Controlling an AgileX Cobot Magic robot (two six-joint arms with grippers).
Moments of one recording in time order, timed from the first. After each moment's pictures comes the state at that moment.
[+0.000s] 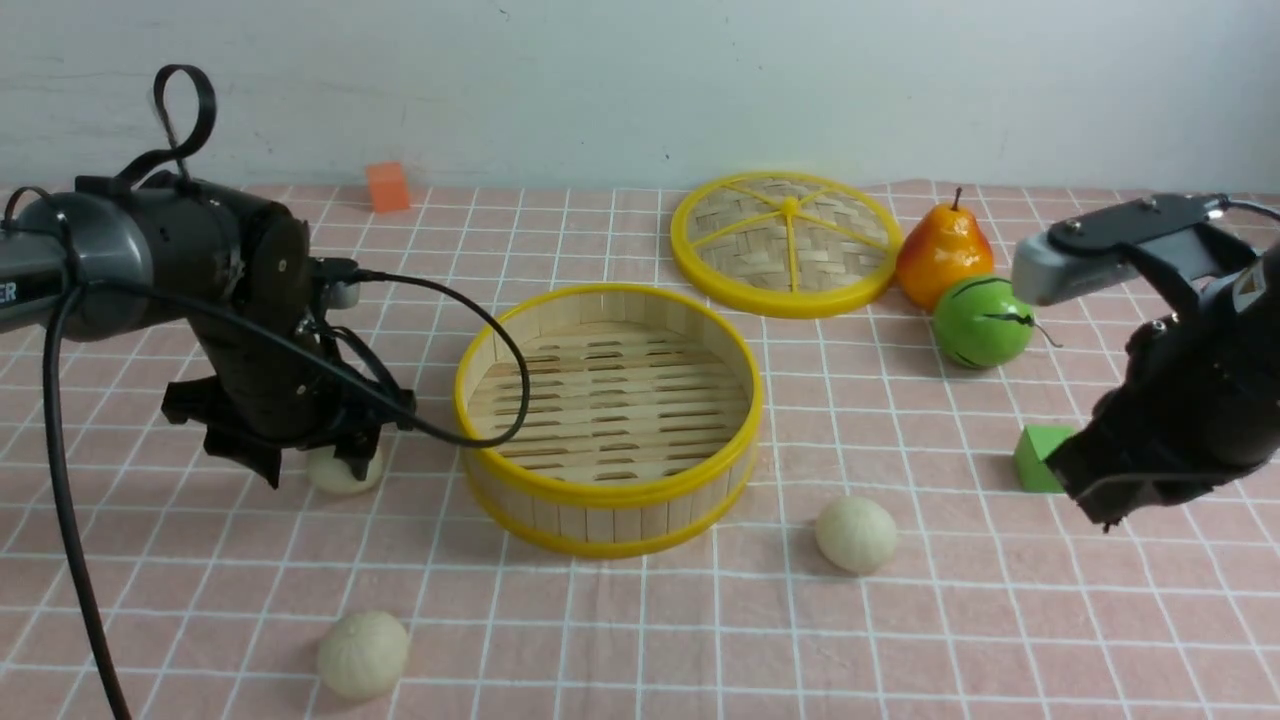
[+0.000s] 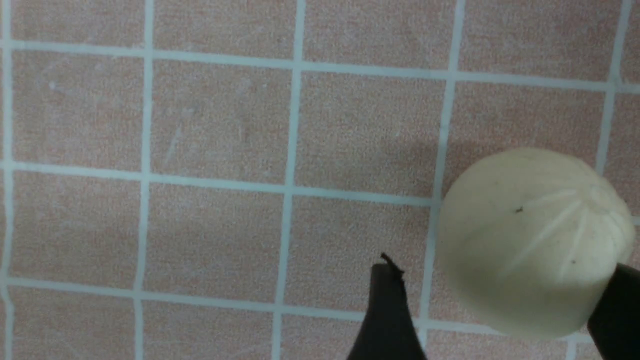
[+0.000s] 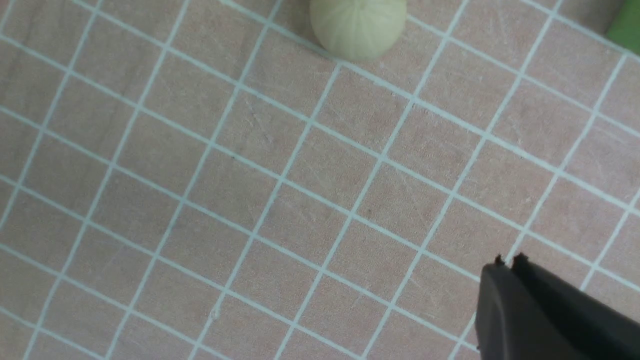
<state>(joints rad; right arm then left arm) 0.25 1.45 -1.20 0.16 1.08 -0.17 -0.18 1.96 -1.39 0.16 0.75 -0.33</state>
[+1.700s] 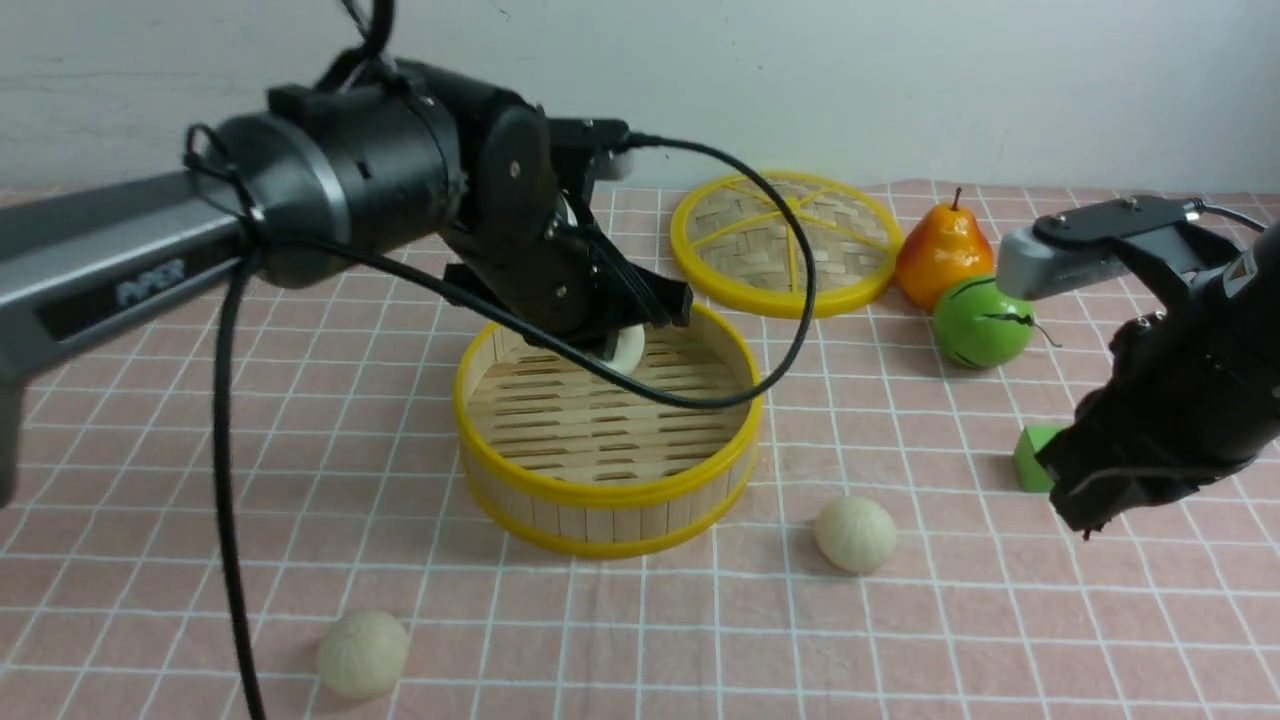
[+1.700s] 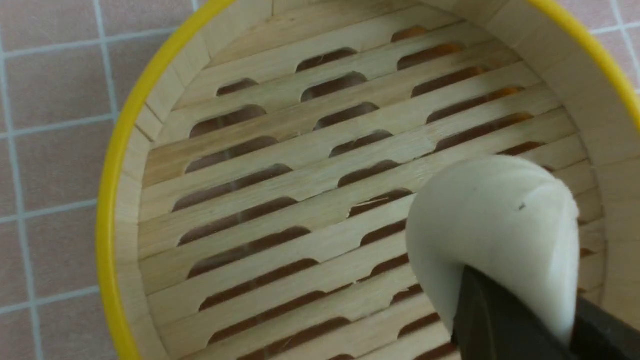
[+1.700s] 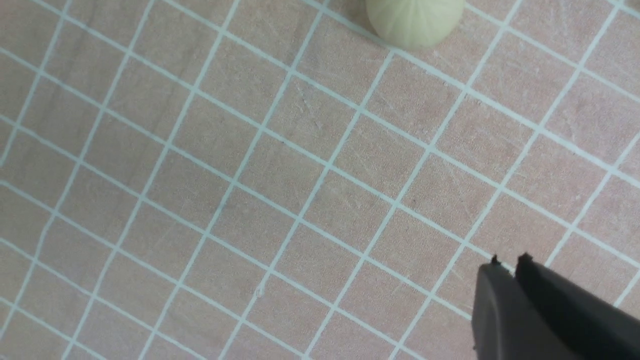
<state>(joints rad) 0.25 1.45 -1.23 0.23 1.14 -0.22 -0.50 1.98 -1.66 0.02 0.70 -0.30</state>
